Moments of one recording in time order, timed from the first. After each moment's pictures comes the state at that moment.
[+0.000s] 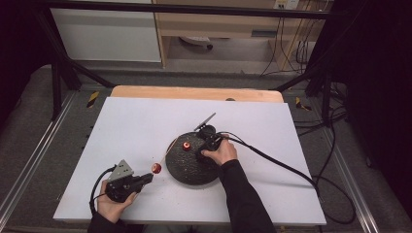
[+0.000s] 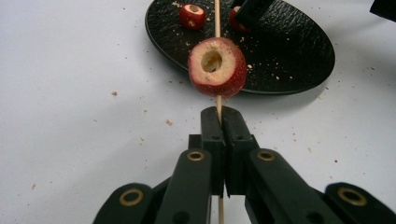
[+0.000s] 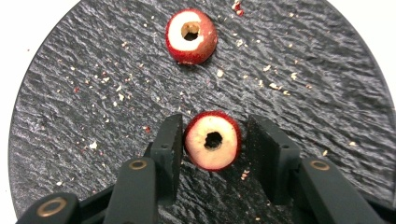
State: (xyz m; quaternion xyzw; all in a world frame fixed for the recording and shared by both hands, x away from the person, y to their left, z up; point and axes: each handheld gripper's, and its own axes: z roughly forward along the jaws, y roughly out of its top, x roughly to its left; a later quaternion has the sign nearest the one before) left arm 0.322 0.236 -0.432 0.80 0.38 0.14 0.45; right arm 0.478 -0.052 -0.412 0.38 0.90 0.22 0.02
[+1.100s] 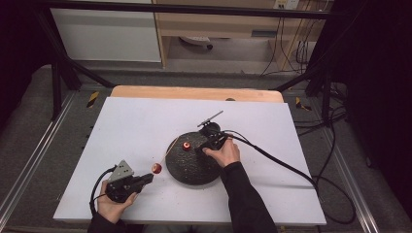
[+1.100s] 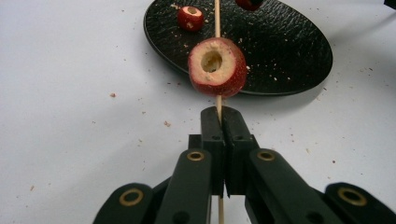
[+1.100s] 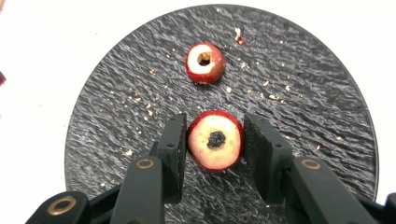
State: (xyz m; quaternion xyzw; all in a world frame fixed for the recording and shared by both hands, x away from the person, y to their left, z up) left arm 0.320 0.234 -0.431 0.80 0.37 0.14 0.45; right arm 0.463 -0.061 -0.388 0.41 0.87 0.28 0.02
